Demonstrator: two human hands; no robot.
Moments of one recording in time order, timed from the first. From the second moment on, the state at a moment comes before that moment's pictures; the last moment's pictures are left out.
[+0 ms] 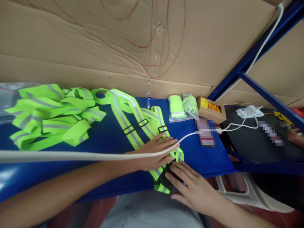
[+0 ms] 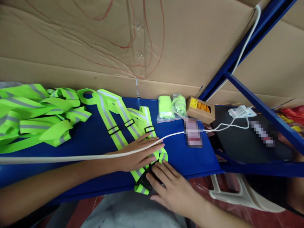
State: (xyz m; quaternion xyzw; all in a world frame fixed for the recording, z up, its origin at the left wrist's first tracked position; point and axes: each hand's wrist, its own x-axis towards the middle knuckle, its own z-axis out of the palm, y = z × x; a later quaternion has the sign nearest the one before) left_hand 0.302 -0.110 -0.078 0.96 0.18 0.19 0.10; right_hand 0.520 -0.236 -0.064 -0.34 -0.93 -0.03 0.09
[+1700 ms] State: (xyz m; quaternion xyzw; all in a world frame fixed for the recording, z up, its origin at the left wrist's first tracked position) left_hand 0.286 -0.062 -0.089 0.98 0.14 0.16 0.06; right_hand 0.495 -0.162 -0.061 -0.24 -0.97 0.05 0.08
